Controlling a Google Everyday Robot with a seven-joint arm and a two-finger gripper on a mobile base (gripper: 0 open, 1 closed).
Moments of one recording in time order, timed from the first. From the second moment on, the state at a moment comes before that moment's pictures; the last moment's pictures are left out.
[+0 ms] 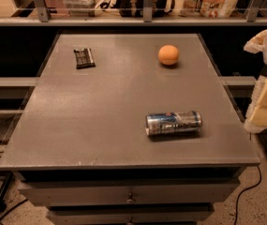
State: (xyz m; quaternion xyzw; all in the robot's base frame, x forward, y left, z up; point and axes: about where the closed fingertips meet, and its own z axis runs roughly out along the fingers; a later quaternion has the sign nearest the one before) arm 0.438 -0.217 0.976 -0.60 0.78 -0.03 0.16
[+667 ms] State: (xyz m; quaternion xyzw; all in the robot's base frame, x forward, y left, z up) arm 0.443 -0.194 0.962 -0.63 0.76 -0.06 0.14
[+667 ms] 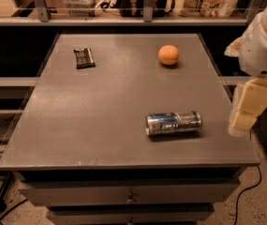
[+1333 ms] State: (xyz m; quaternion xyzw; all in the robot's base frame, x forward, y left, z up) arm 0.456 -0.124 0.916 -0.71 0.69 -0.11 0.09
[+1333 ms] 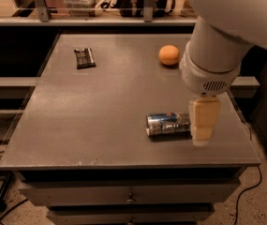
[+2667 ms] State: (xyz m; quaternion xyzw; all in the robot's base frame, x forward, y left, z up) arm 0.482 -0.117 0.831 -0.73 0.68 -0.10 0.01
